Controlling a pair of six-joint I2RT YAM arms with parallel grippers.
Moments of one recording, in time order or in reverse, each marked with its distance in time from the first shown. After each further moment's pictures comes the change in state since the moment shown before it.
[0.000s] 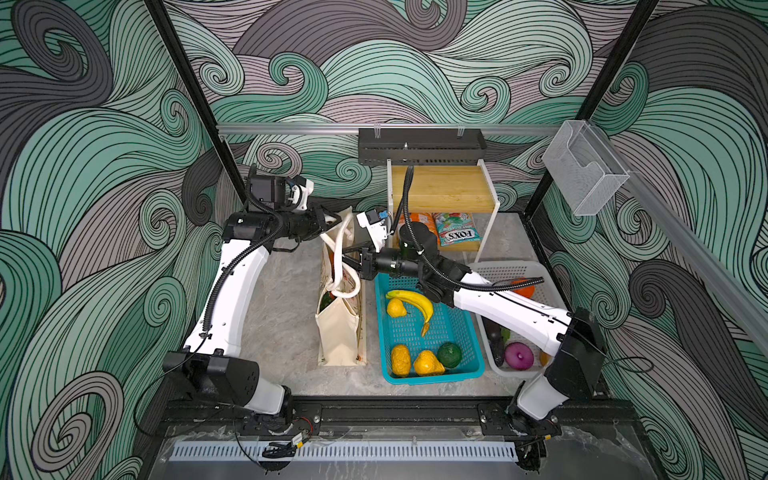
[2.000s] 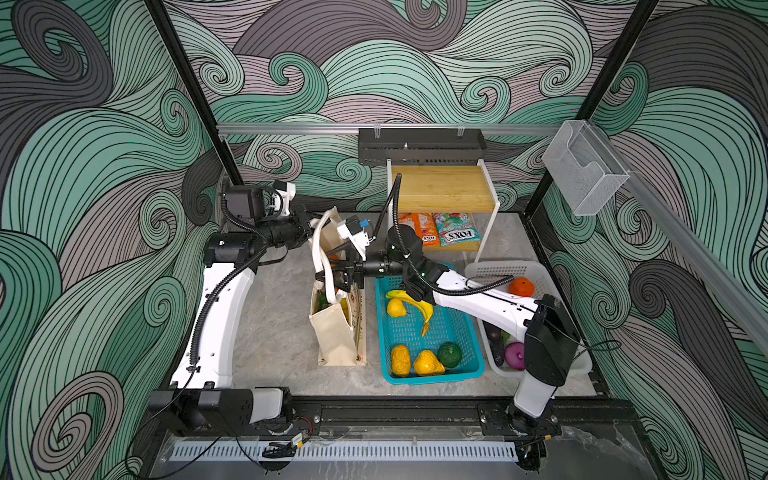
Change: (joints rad) left arm 0.085 -0.174 -0.170 0.170 0.150 -0.187; right arm 0.009 0.151 0.039 0.270 -0.278 -0.074
